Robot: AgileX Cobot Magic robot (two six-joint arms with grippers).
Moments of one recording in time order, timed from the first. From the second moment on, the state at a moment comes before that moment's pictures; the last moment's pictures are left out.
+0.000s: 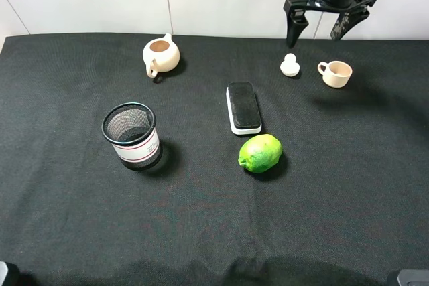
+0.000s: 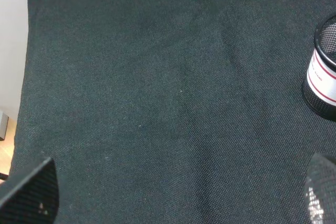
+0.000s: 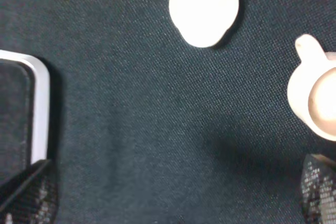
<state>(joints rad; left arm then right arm) -0.14 -0.01 -0.49 0.09 1.06 0.04 0.26 2.06 -1.77 0.10 1.22 -0.04</state>
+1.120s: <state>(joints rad) -0.14 -0.01 -0.49 0.09 1.06 0.04 0.26 1.57 -1.43 0.11 1.22 -0.05</state>
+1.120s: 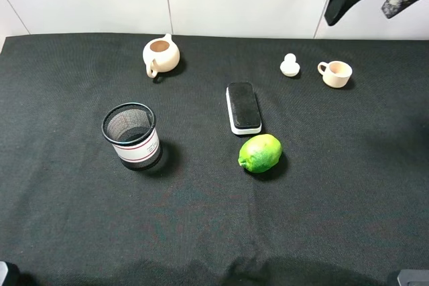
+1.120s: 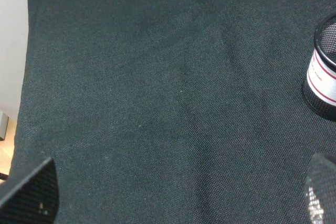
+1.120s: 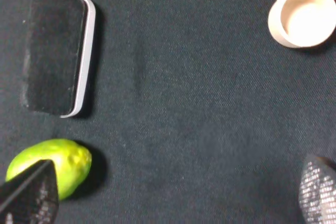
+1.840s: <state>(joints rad) -0.14 -0.01 -0.49 0.09 1.06 0.04 0.26 1.21 -1.25 0.10 1.22 -0.05</state>
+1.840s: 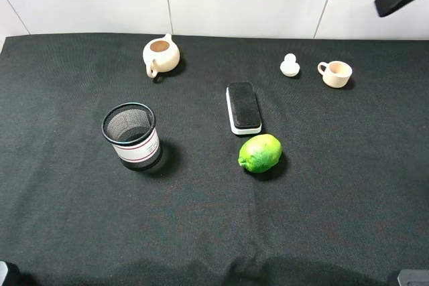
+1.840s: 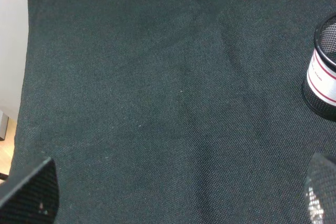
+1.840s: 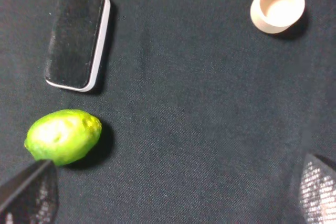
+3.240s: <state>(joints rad) -0.14 -0.01 -0.49 0.09 1.06 0.04 0.01 0.07 -0.60 0.05 1.11 -0.05</state>
